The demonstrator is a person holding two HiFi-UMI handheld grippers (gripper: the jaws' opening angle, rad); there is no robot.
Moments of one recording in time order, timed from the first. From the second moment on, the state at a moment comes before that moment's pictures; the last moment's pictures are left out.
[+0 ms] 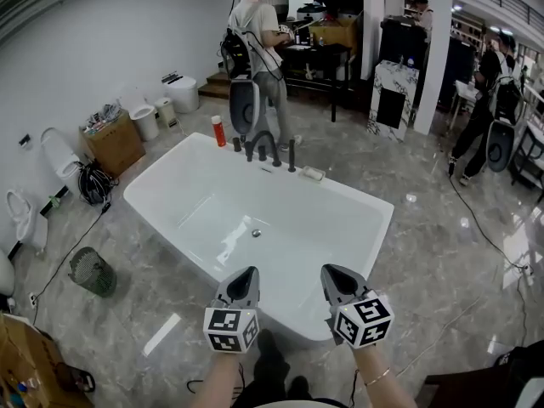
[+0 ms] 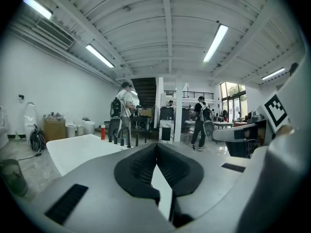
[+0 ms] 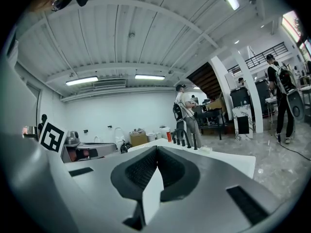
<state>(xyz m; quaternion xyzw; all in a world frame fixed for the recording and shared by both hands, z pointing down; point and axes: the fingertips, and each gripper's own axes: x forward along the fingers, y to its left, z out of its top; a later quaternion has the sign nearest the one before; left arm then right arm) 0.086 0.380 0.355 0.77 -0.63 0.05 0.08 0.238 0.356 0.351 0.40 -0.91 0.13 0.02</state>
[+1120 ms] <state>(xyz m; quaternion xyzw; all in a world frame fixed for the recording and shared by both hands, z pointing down) -0.159 -0.022 0.422 0.81 -0.56 0.06 0.14 0.014 -0.041 0.387 0.48 -0.86 0.16 0.06</state>
